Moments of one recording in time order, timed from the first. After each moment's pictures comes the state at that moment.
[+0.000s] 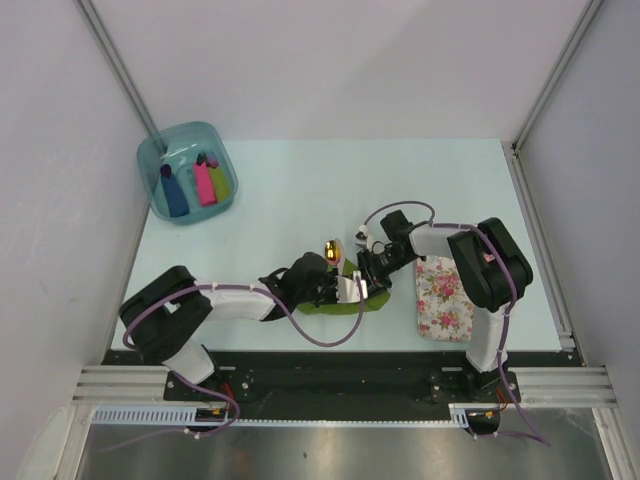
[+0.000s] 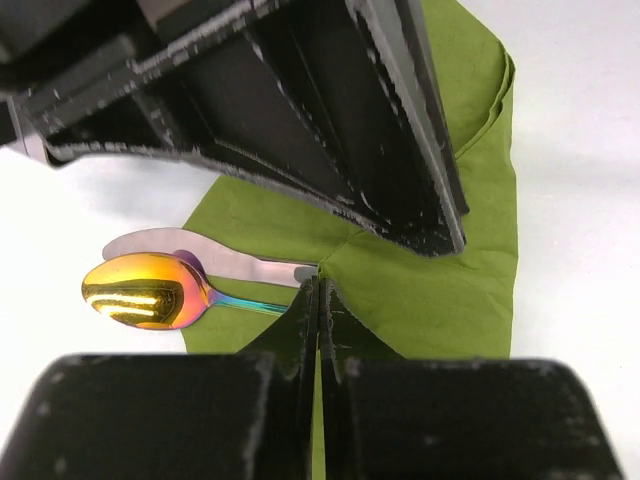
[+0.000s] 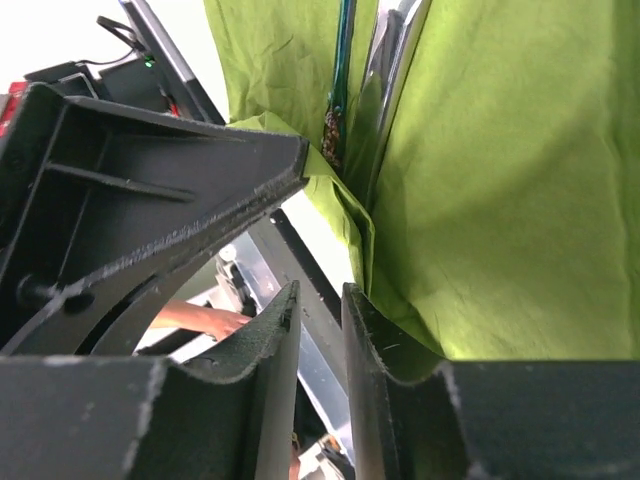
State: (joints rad) left arm -0.91 1.56 0.63 0.30 0.16 0.66; right arm 0.45 1.92 1.03 -0.46 -1.00 0.29
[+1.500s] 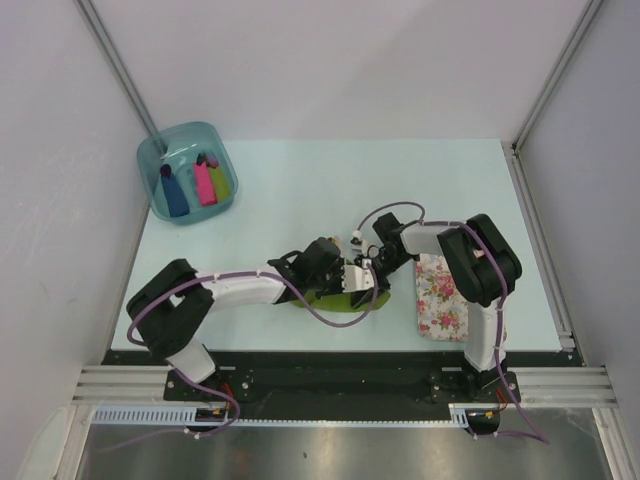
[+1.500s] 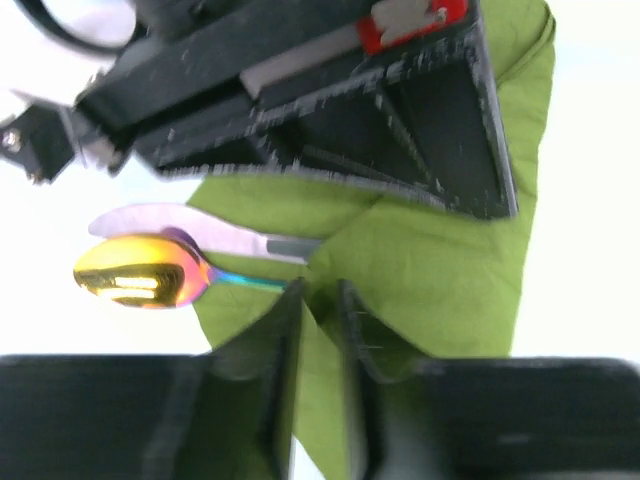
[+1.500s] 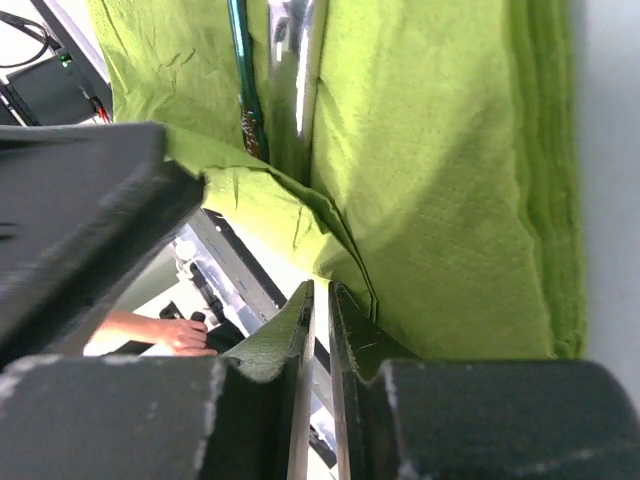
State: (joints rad) left arm -0.90 1.62 0.83 -0.02 0.12 0.67; right arm 0.49 1.99 1.09 -0.53 -0.88 0.23
